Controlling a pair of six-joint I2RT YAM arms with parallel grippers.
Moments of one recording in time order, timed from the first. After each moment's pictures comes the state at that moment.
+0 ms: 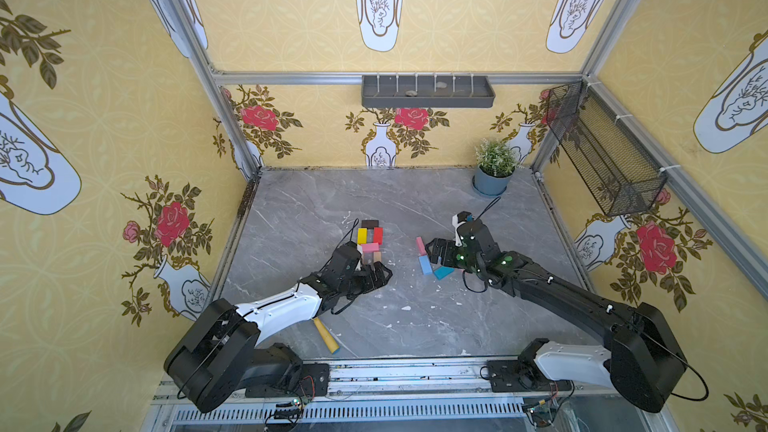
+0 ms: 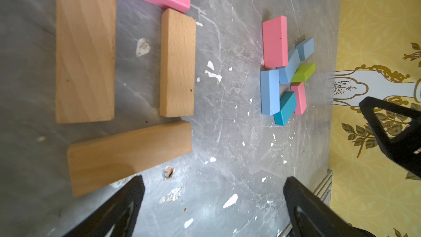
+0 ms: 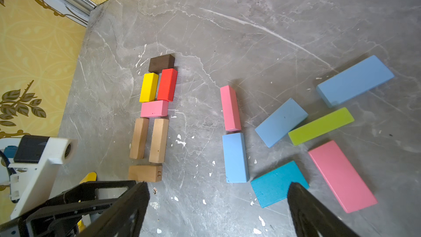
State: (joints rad) left arm -0.66 1.32 0.49 0.05 0.24 -0.94; right arm 0.71 1.25 0.75 -0.24 0.01 0.67
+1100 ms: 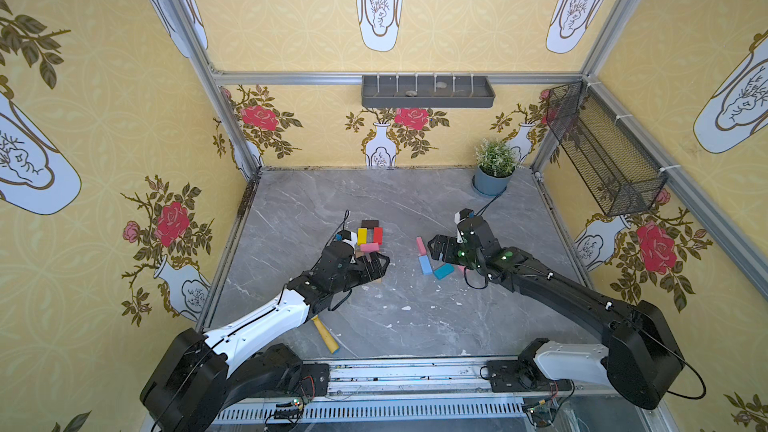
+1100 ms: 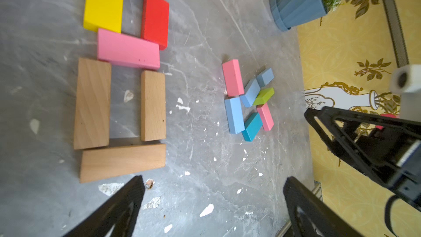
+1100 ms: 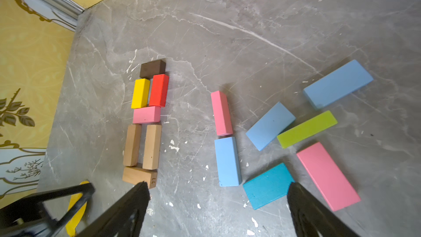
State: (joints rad) left arm -0.66 1.10 0.53 -0.05 0.12 -0.89; right arm 0.68 1.28 0.81 -0.30 0.03 0.66
